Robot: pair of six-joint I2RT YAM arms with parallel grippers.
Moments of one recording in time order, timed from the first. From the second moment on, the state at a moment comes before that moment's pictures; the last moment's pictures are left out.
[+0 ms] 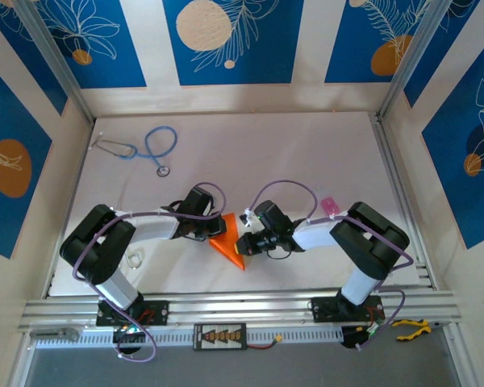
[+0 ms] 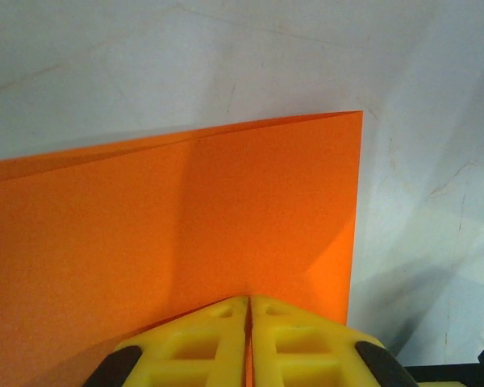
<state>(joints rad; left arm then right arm) -0.63 1.63 0.70 -0.06 0.31 -0.83 0.80 1.67 0.59 0.18 -0.52 0.59</state>
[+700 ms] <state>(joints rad) -0.63 1.64 0.70 -0.04 0.32 -0.83 0.80 1.69 0.64 0.15 -0.53 0.58</state>
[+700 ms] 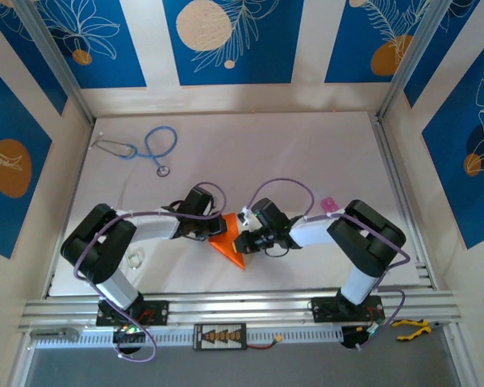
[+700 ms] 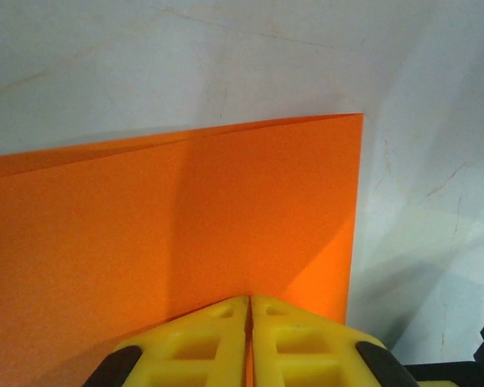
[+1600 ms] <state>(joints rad) -0.63 1.36 0.74 -0.10 0.31 -0.85 0.80 1.69 0.64 0.14 -0.52 0.59</state>
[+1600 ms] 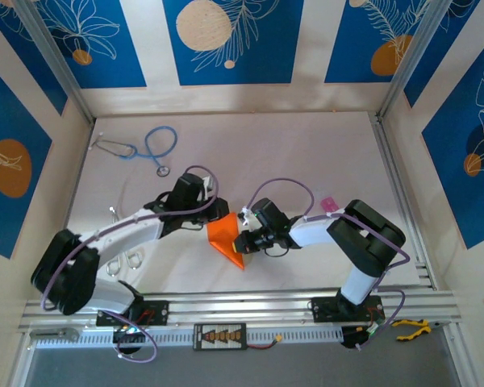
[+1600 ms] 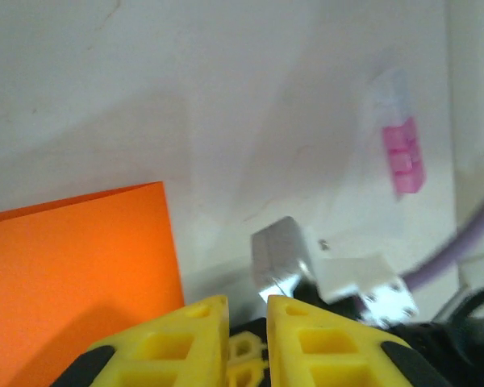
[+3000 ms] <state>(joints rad) -0.76 1.31 0.44 0.21 0.25 -1.12 0.81 1.72 0.68 0.11 -0.52 0.61</state>
